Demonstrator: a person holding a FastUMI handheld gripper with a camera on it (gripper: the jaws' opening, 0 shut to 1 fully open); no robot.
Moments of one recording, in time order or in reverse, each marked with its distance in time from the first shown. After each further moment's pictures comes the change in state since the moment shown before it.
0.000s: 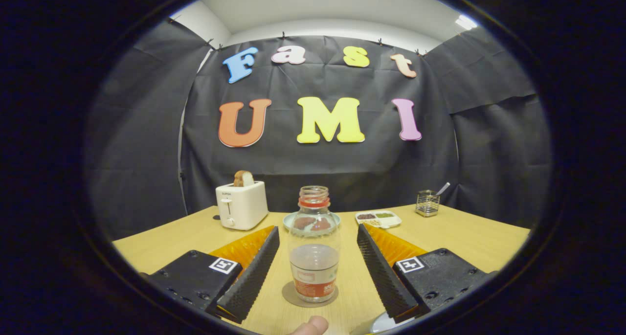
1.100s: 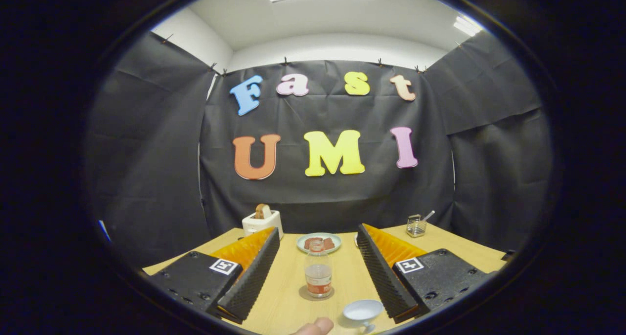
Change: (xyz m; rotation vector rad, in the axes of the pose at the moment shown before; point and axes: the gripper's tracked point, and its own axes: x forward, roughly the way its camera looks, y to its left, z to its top) arm -0.113 -0.012 0.138 0.025 -0.047 0.053
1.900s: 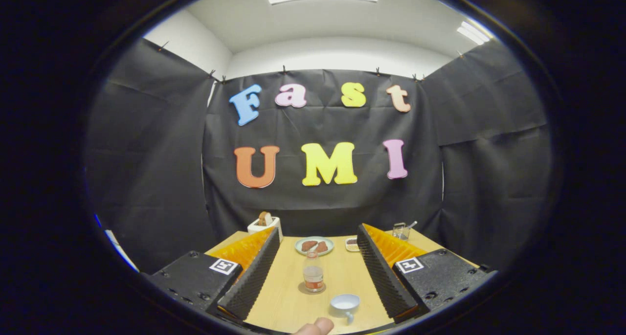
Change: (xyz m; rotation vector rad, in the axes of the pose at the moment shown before) arm -0.079 0.002 0.095 -0.032 0.020 0.008
